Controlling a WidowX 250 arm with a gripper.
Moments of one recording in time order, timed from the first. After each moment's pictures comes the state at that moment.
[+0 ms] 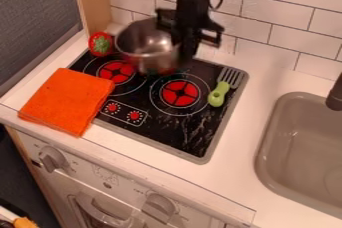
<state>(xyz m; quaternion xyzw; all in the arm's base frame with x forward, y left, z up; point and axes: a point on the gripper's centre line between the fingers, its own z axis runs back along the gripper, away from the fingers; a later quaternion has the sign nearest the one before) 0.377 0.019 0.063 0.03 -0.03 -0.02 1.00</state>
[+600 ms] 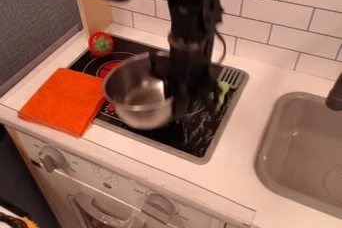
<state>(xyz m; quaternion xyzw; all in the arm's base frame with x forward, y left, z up) 0.272 -0.030 0.041 0.04 0.00 -0.11 0.99</state>
